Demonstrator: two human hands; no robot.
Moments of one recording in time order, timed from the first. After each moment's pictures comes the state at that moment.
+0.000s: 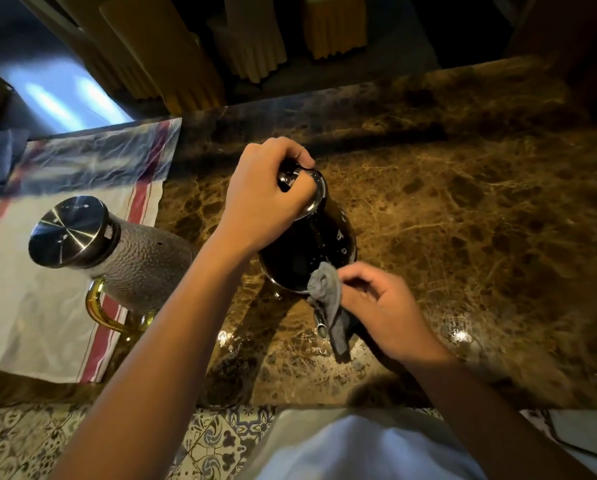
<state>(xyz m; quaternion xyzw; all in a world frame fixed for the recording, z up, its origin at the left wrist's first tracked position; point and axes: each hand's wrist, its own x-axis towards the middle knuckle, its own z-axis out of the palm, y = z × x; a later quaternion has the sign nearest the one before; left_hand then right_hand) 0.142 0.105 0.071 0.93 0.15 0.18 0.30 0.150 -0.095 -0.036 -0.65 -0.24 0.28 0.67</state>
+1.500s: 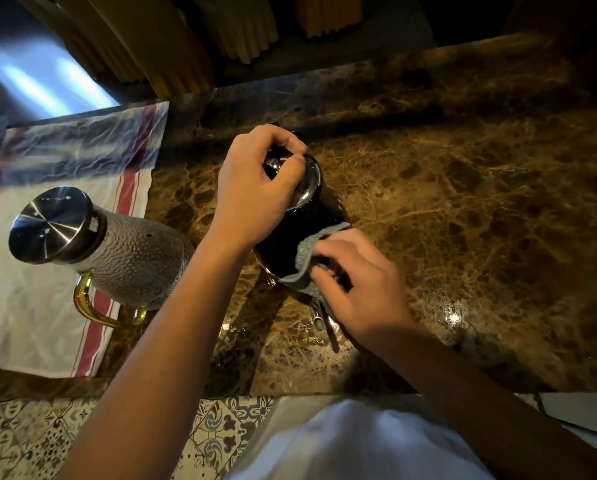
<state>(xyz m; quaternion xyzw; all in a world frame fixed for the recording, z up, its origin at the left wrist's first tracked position) 0.145 0.107 0.058 0.89 0.17 0.22 0.36 0.145 -0.077 -0.024 -0.77 -0.39 0.00 0.51</state>
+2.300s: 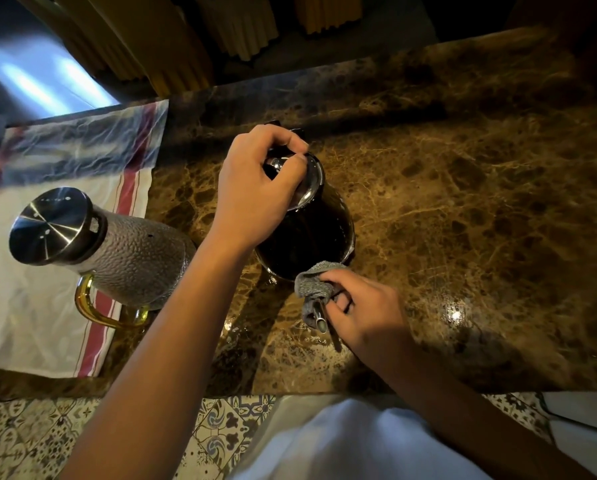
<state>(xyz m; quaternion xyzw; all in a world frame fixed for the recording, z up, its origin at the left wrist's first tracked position) 0.144 0.107 0.057 0.88 0.17 0.23 0.37 0.127 -0.089 -0.055 -0.83 -0.32 0.10 0.45</state>
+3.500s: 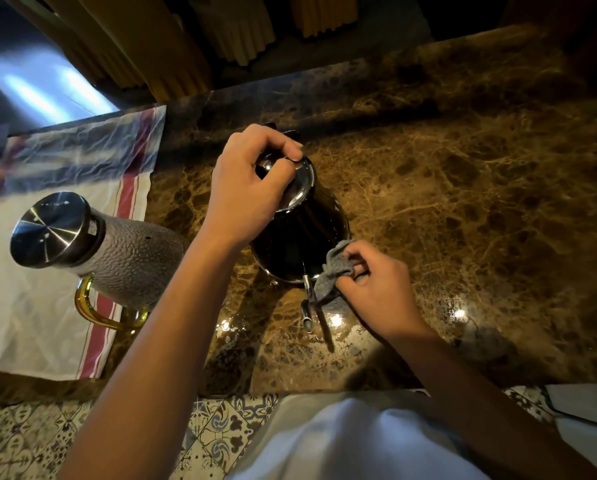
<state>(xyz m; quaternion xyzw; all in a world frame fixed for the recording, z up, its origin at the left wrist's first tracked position) 0.142 0.110 0.060 0.88 0.14 0.21 0.39 0.156 -0.091 -0.057 -0.82 -0.22 0.16 0.50</state>
